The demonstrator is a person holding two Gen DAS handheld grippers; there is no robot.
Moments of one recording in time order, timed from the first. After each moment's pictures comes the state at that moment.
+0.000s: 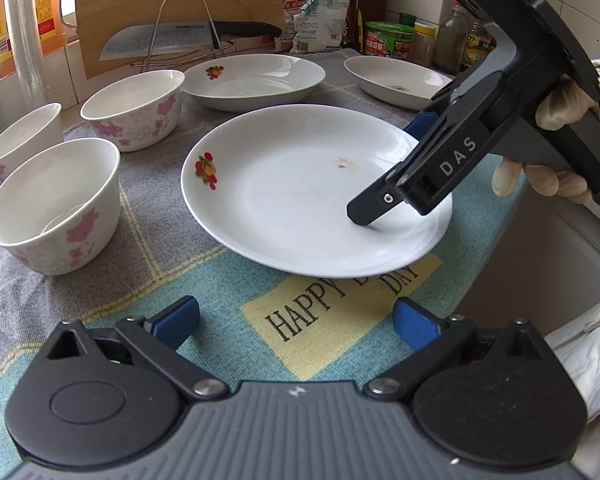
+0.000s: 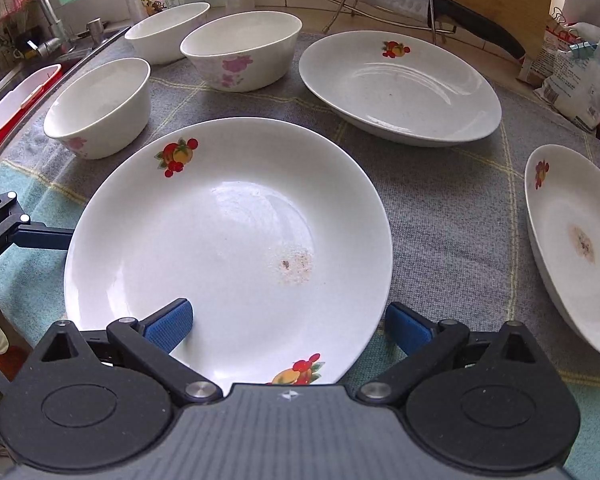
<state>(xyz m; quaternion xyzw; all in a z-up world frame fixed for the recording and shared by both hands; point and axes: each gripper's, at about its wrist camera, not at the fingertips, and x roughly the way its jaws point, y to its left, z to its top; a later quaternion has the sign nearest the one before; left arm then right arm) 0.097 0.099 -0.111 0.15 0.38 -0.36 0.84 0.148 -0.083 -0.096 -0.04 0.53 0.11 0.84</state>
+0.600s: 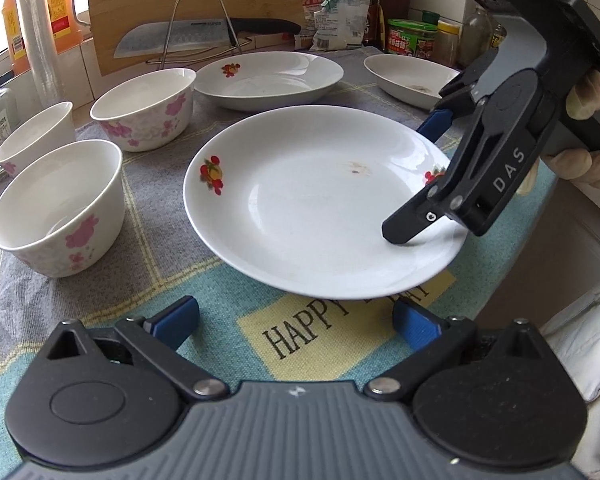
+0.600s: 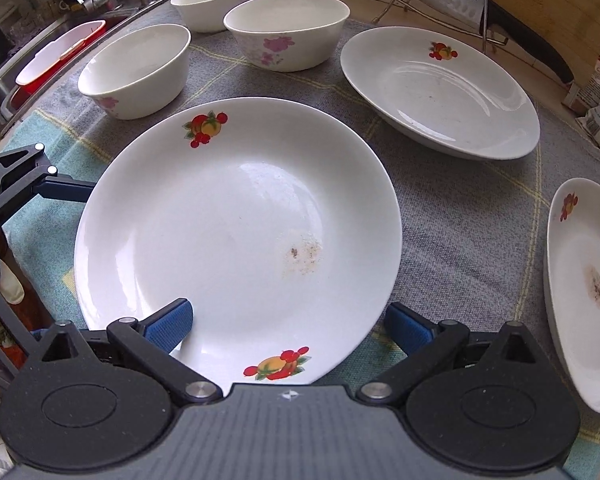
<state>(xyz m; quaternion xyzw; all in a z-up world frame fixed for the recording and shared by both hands) 0.101 0.082 -0.112 0.15 0.39 -0.32 0.85 0.151 -0.088 -0.094 -0.10 0.54 0.20 0.81</state>
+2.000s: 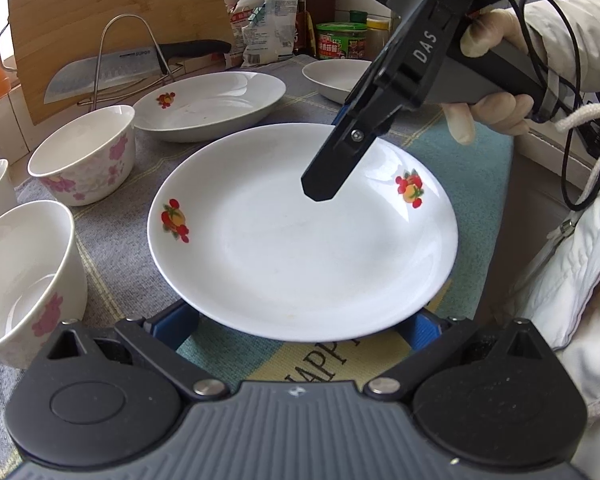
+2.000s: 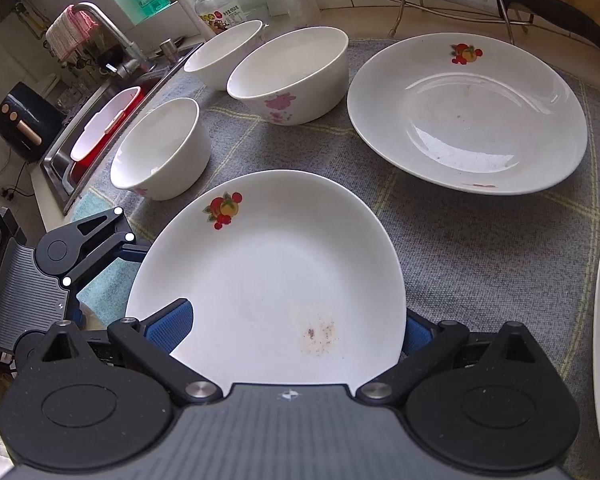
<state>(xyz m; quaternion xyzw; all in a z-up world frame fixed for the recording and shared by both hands) 0.128 0.080 -0.117 0.19 0.34 -0.44 0.81 0.204 -0.117 -0.091 0.06 0.54 0.28 0.79</state>
